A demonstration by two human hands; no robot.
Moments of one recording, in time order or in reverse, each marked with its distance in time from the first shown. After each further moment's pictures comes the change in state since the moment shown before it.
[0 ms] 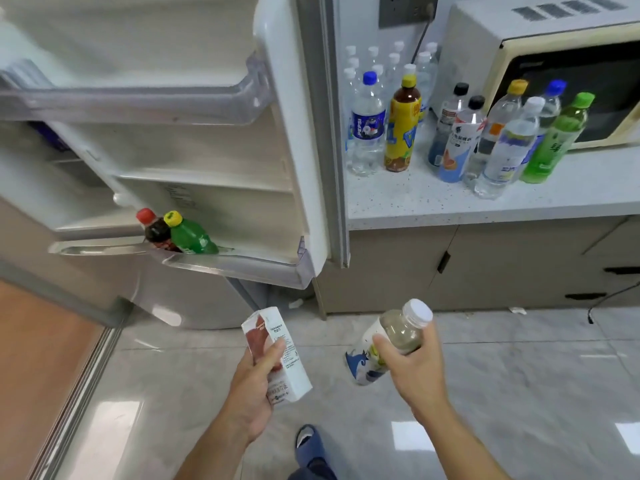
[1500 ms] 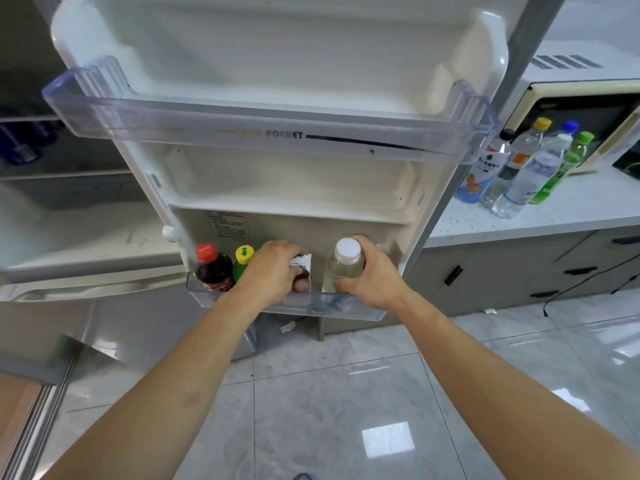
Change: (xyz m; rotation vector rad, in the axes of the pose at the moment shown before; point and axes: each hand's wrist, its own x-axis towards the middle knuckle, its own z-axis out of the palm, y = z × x) left_hand 0.177 0.239 -0.056 1.480 -0.273 0.904; right_hand 0.105 -0.128 0.244 -0.475 -0.231 -0.188
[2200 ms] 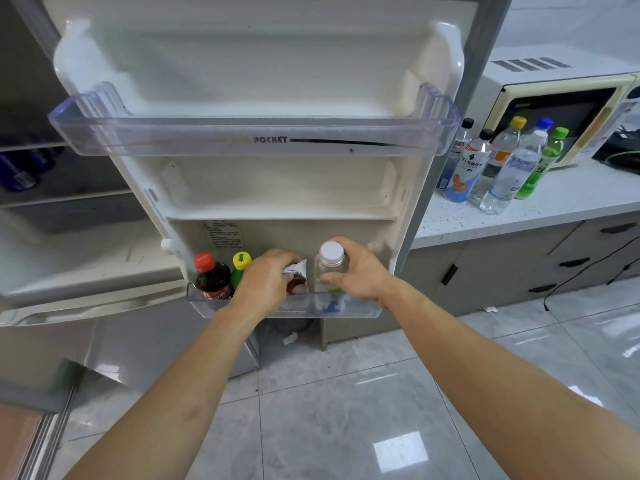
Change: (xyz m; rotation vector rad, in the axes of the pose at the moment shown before) left_hand -0.014 0.003 0.001 -0.057 0.059 0.012; right_hand -0.002 -0.020 0.001 0.065 -0.093 0.057
